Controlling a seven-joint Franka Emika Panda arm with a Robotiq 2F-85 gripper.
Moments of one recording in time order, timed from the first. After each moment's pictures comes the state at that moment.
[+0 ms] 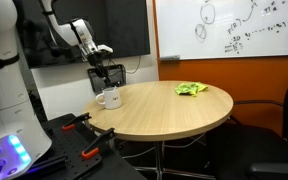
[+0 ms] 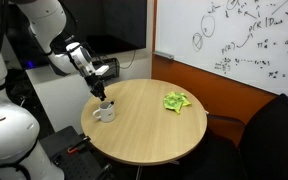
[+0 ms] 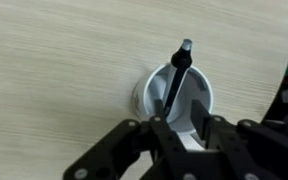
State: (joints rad) arm 0.32 0.15 0.34 -2.41 -0.66 2.36 -1.15
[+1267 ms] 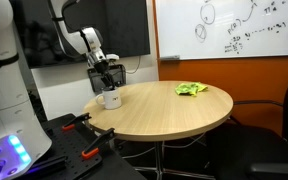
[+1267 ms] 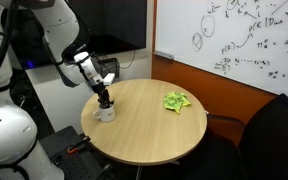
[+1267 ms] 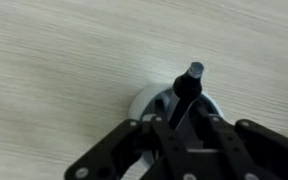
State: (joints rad) arm 0.26 0.22 0.26 -2.48 -0.81 2.57 -1.15
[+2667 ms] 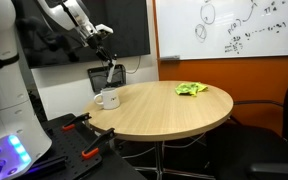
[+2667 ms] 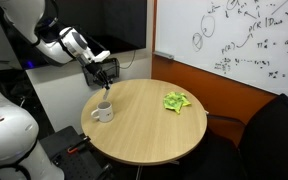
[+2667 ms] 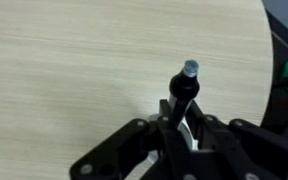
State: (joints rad) arm 0.30 -0.12 0.31 -2.49 -0.66 2.31 -1.18
